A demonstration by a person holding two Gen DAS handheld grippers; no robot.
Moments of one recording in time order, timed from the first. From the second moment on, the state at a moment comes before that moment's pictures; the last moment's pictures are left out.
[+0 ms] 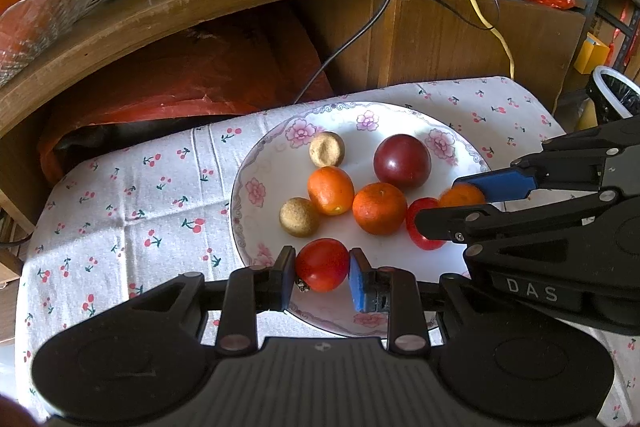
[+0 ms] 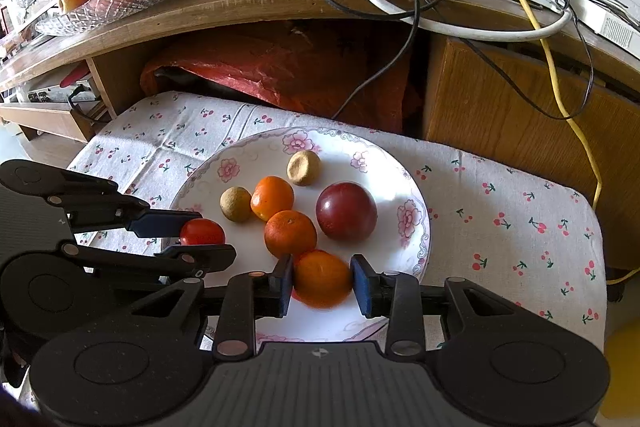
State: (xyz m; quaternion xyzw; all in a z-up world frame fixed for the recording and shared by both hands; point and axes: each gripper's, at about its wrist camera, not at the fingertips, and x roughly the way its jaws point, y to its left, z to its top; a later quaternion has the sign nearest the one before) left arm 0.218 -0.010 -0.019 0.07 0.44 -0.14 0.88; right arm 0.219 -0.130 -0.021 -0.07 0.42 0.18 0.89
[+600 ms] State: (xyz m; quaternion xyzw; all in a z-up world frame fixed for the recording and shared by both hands) left arm 0.216 -0.010 -0.015 0.07 0.43 -0.14 0.89; right arm 0.219 -0.137 -0.018 -0.06 0.41 0.17 0.89
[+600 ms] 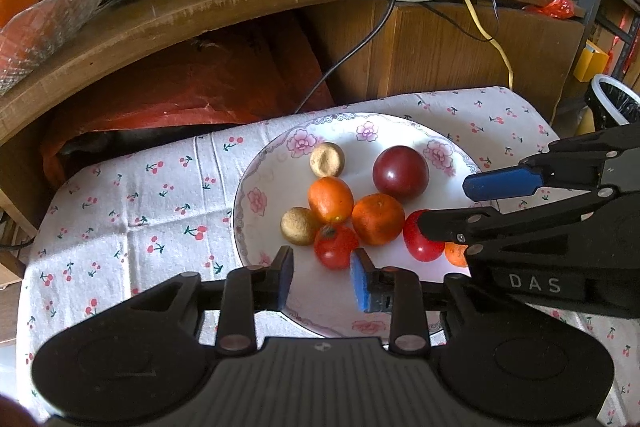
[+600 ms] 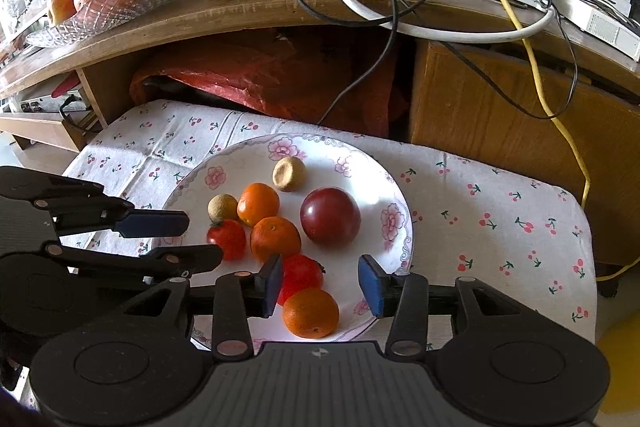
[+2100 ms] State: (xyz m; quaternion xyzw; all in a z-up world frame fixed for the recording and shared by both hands) left arm 0.147 -0.004 0.018 0.04 0.40 -0.09 0.91; right arm 0.145 -0.163 0.019 -0.01 0.41 0.13 0.90
